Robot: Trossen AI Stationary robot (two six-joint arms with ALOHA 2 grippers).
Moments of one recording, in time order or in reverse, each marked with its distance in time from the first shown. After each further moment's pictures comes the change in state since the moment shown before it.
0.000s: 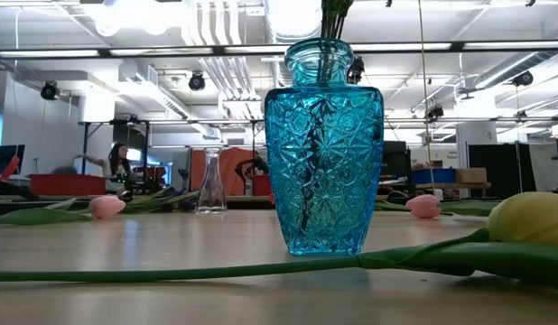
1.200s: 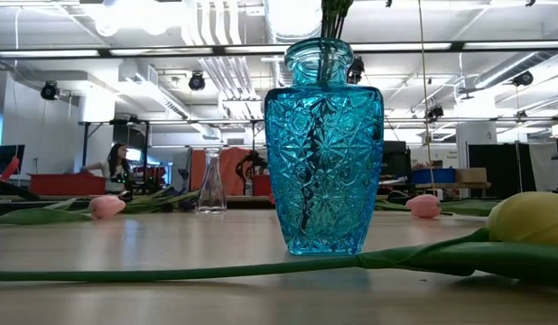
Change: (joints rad) left arm 0.065 0.137 0.099 0.066 -0.106 -0.079; right arm -0.092 0.065 0.104 -0.016 -0.147 0.024
